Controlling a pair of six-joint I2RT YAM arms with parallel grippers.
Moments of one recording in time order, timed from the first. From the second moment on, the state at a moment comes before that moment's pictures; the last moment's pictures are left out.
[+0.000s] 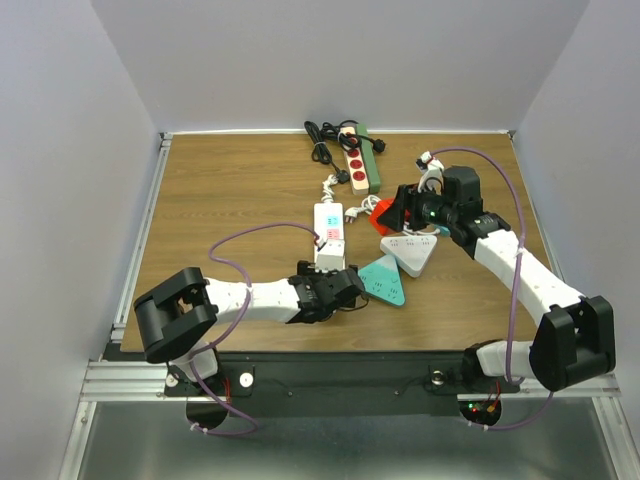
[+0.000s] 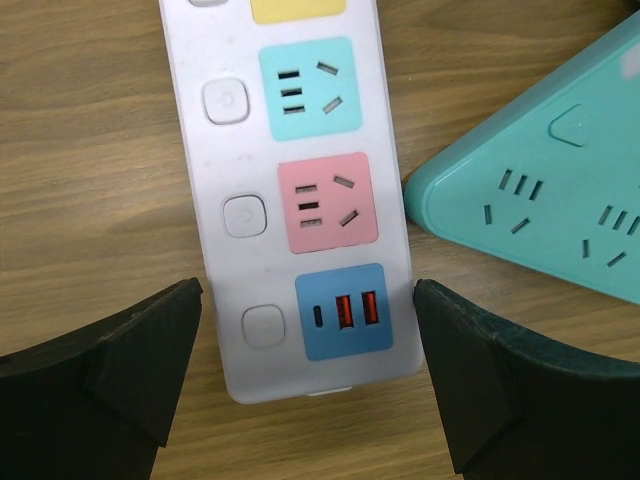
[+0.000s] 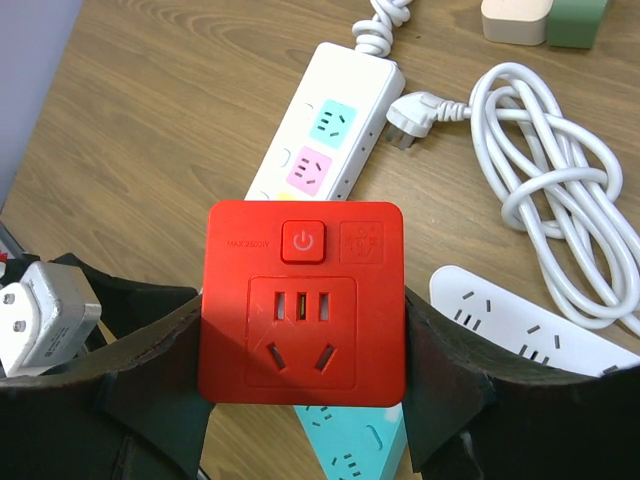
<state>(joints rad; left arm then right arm) -1.17 1.56 0.83 -0.26 -0.65 -0.86 0.28 1.30 0.95 -0.17 -0.51 0.28</state>
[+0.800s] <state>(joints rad) -1.20 1.55 0.76 -0.39 -0.64 -1.01 0.30 1.35 0.95 -0.17 -0.57 0.27</state>
